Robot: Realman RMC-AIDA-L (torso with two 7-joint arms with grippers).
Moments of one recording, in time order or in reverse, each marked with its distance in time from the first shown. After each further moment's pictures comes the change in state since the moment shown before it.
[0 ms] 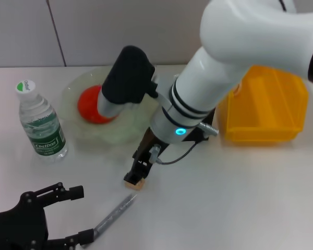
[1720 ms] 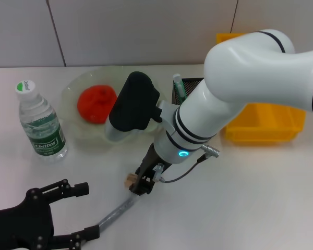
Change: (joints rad) left arm -0.013 -0.010 0.004 0.000 0.000 -0.016 0.000; right arm -0.058 0.000 -0.170 0.005 0.087 0.129 0.023
